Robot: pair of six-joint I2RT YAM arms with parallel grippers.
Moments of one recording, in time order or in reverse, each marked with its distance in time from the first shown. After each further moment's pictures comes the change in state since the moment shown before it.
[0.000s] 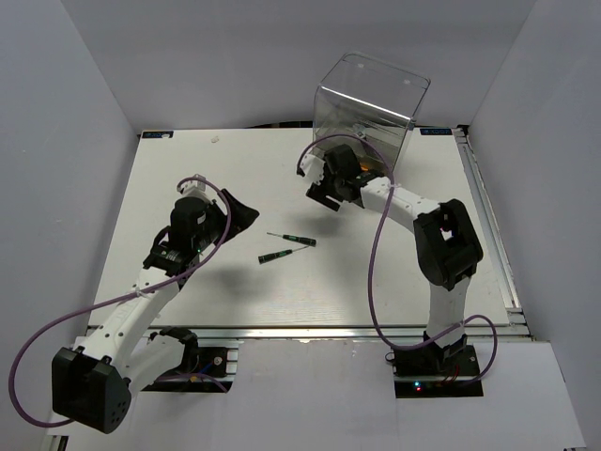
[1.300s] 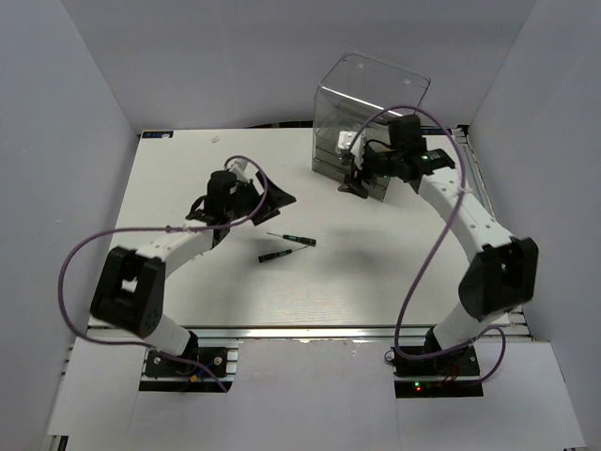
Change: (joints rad) left arm -0.020 0.488 0.114 0.376 0.338 -0.109; right arm -0.230 -0.256 0.072 -0.305 -0.756 -0.213
